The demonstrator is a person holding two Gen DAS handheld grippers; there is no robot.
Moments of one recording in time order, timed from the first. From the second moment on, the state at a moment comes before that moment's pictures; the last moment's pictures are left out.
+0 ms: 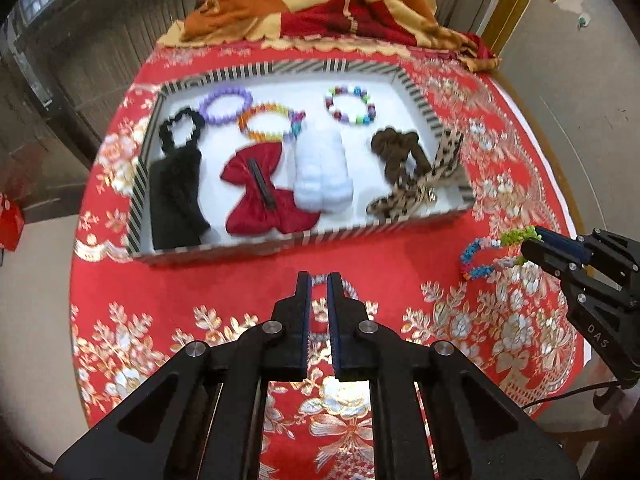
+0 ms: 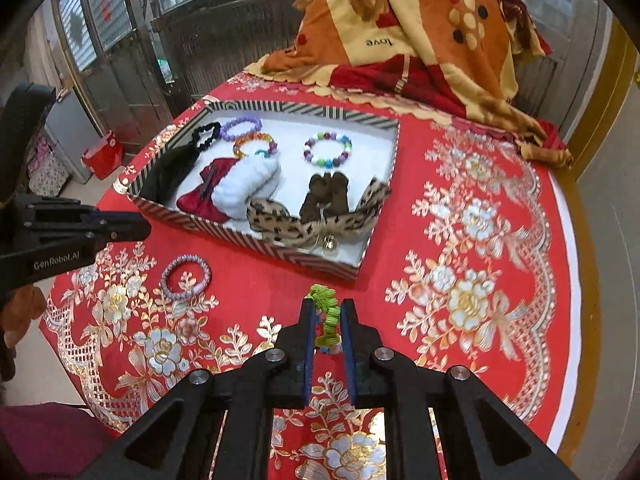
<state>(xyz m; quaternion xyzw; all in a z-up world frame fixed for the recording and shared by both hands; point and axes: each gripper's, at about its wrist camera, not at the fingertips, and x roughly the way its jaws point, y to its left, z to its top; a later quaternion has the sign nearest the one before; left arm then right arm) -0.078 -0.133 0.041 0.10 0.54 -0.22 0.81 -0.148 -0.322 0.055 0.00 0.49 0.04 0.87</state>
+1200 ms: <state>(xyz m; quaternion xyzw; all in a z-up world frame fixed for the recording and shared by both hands) 0.078 -0.137 0.089 0.08 0.54 -0.21 0.81 0.006 -0.329 0.099 -0.01 0.48 0.05 0.88</state>
